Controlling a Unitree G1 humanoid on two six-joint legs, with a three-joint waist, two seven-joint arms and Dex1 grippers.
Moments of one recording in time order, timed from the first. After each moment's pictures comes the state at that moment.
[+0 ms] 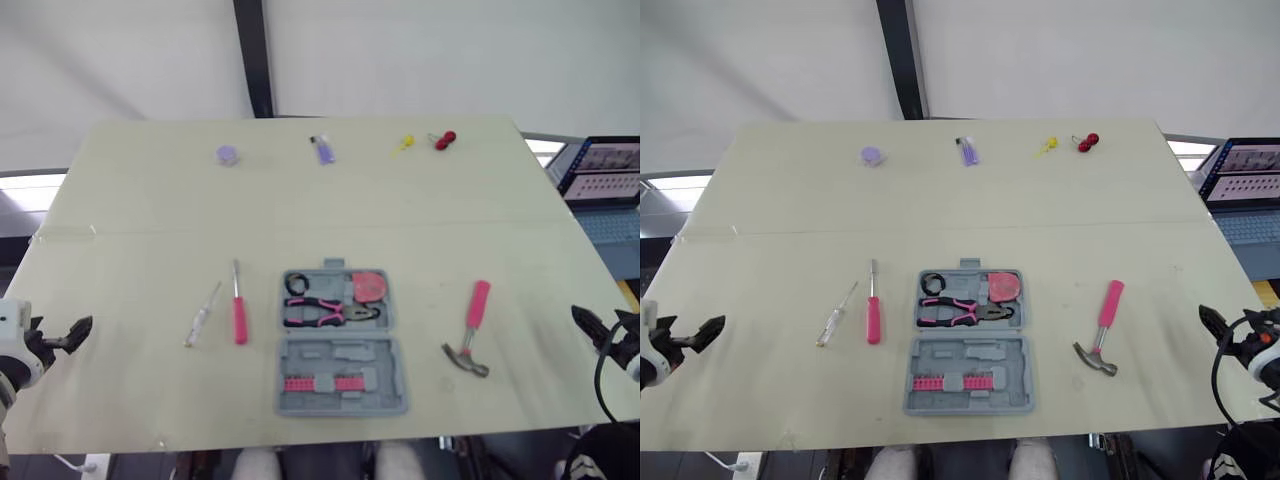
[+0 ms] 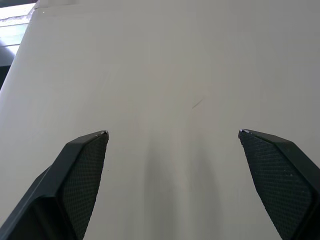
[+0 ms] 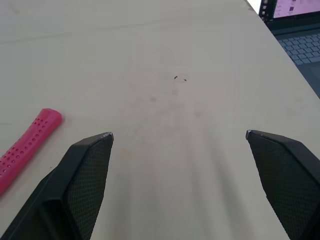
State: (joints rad) left arm 0.07 0.71 0.64 0.21 -0.29 0.39 -0.52; right arm -0.04 -0.72 -0.66 0.36 0.45 0.32 0.78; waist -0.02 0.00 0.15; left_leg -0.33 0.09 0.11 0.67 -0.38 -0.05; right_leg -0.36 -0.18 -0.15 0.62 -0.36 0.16
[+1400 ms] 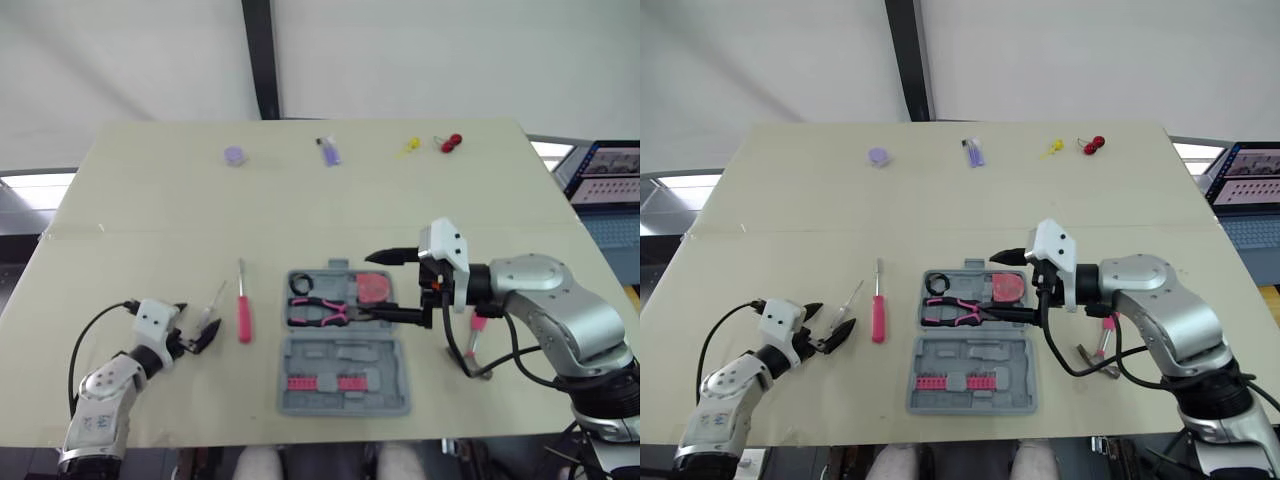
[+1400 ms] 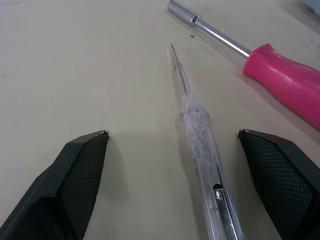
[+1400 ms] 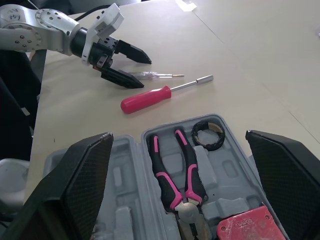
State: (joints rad) left arm 0.04 0.48 0.23 0.17 -0.19 0.08 -0.53; right arm -0.45 -0.73 0.11 -0.35 0.53 0.61 1.02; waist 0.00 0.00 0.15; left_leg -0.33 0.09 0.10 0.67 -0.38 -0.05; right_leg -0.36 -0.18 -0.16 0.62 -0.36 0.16
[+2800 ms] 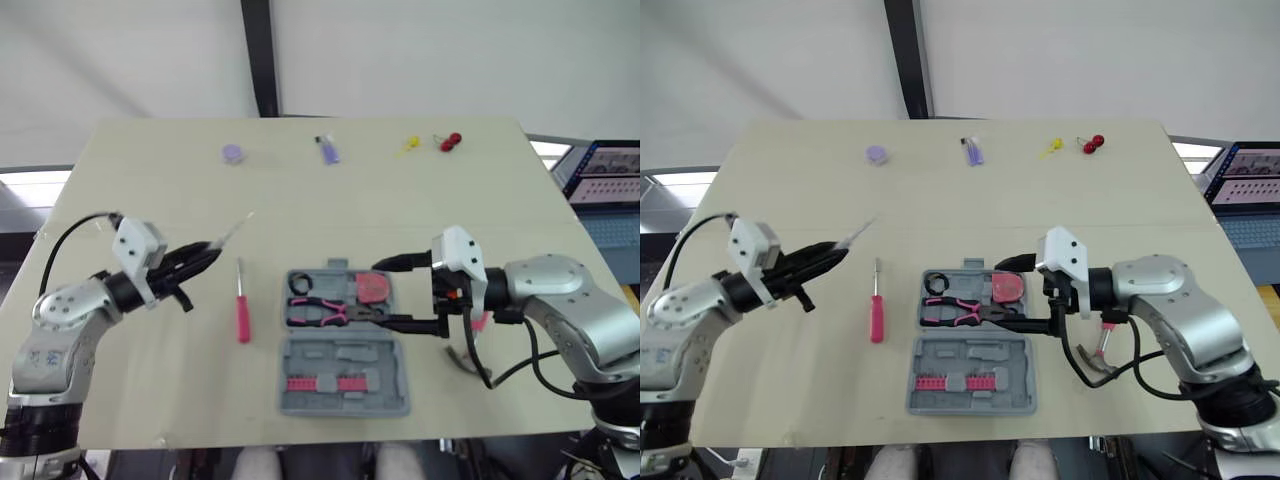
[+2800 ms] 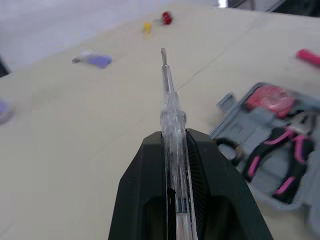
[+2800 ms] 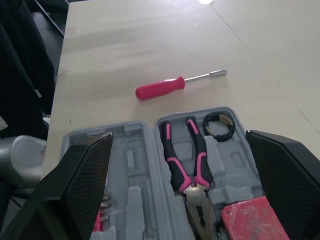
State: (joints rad) left arm -0.25 0.73 0.18 -0.20 -0.49 0.37 -0.84; right arm -0.39 -0.84 0.05 -0.41 0.56 0.55 1.10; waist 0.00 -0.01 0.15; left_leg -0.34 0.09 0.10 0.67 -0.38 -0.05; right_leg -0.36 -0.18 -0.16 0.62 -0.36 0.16
